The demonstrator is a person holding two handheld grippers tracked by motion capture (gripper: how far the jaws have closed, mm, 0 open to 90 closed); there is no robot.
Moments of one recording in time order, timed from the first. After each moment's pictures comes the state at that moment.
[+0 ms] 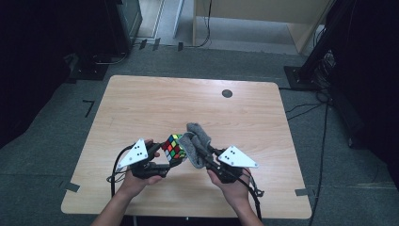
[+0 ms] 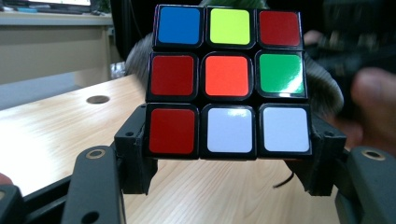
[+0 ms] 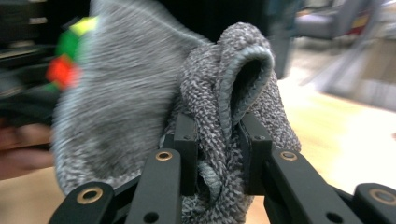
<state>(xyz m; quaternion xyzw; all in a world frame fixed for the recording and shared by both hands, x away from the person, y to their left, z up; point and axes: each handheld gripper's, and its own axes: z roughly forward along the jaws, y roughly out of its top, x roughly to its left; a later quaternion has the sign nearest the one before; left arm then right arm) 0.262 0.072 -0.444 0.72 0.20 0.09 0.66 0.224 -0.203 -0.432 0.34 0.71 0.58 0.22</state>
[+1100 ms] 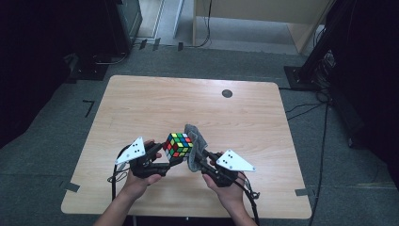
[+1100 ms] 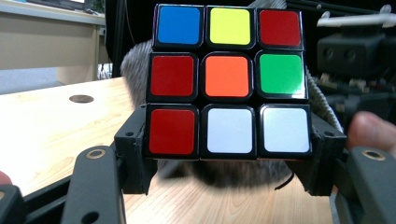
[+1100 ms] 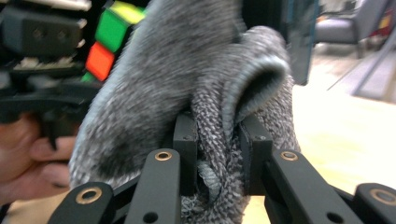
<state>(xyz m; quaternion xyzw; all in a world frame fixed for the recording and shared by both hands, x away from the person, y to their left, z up) 0.262 0.070 -0.445 0.70 0.22 0.05 0.67 0.218 -0.194 -0.442 0.34 0.69 0.61 0.19</state>
